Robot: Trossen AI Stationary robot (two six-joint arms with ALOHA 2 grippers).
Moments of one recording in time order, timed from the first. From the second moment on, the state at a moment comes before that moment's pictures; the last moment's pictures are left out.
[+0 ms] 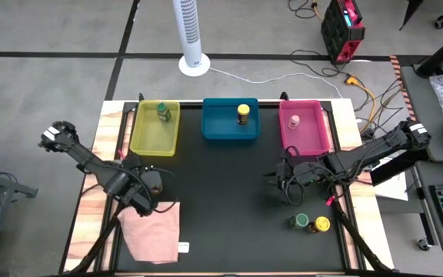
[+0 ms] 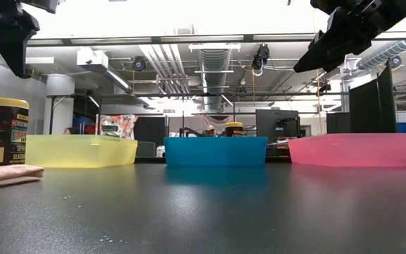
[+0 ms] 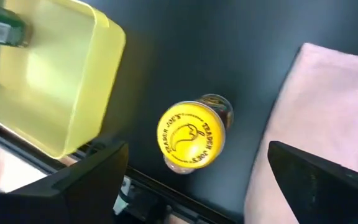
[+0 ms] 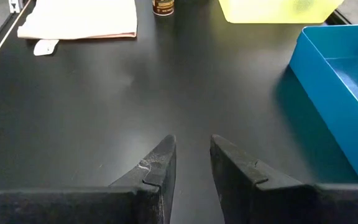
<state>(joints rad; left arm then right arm) -0.61 1.28 1.08 -1.48 -0.33 -0.96 0.30 1.07 0.61 -0.14 0.32 0.21</state>
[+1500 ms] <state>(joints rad) -0.52 1.11 0.84 -1.24 -0.29 -0.95 0.30 1.07 0.61 -0.13 0.32 0.20</state>
